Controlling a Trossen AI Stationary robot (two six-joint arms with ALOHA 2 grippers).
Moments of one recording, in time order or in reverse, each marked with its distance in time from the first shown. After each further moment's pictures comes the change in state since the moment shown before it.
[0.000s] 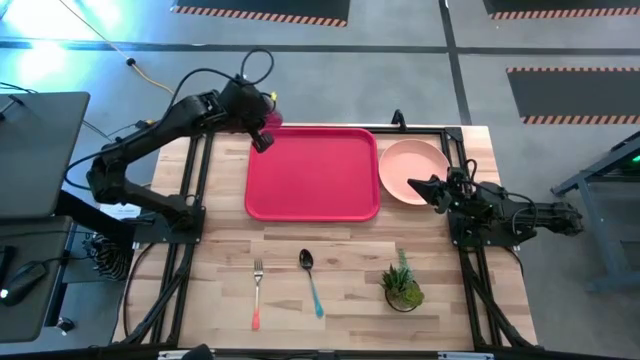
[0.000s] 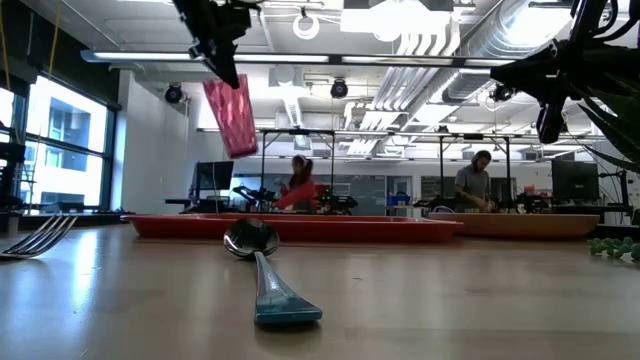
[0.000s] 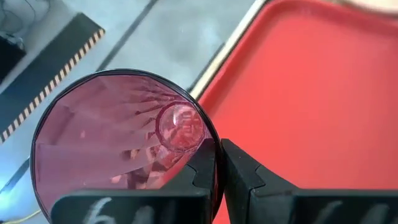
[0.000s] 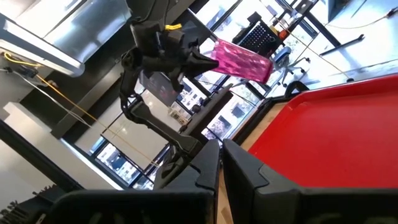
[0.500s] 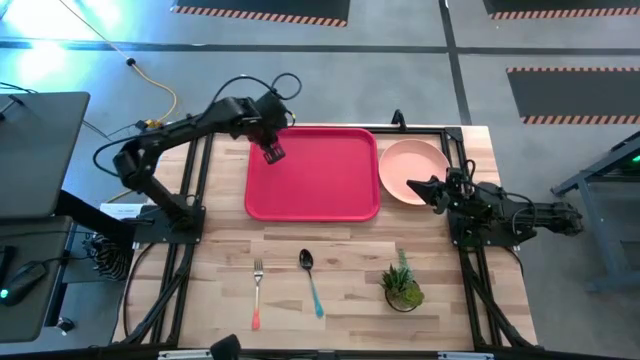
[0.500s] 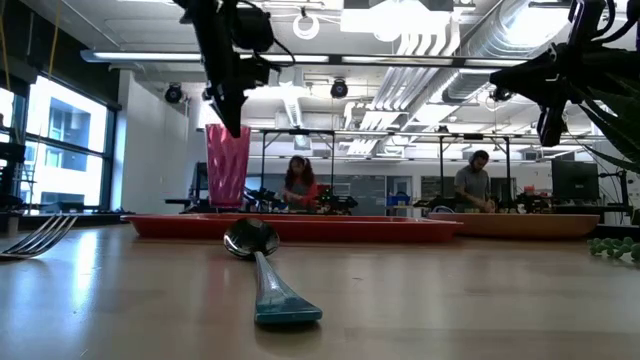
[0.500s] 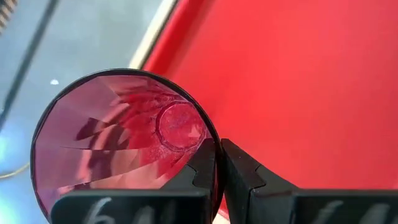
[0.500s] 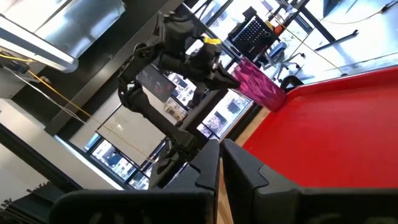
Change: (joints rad) left arm 0.000 0.237 0.000 -0.085 0.051 -0.024; right arm 0.000 0.000 0.000 -0.029 0.000 0.008
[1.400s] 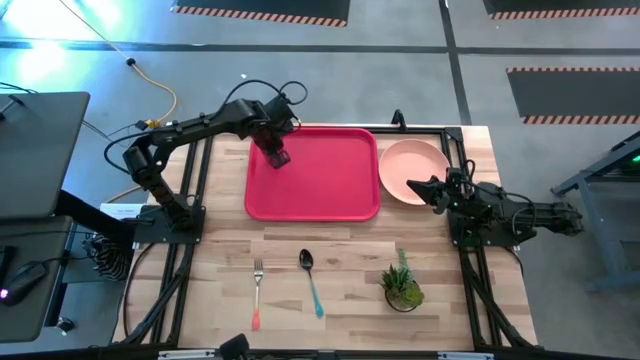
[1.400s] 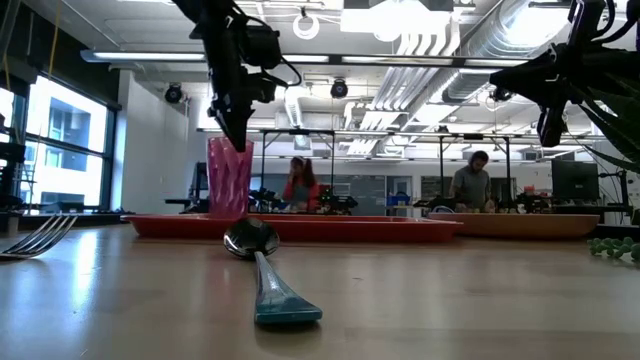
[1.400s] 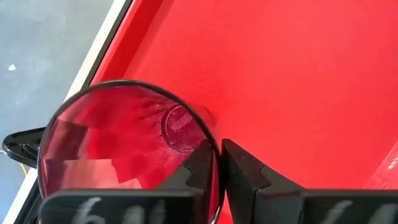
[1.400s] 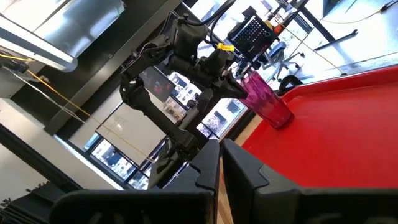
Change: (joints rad) left arm 0.001 0.071 0.000 0.003 0.080 -0.044; right arm 0.000 0.000 0.000 -0.003 0.000 0.000
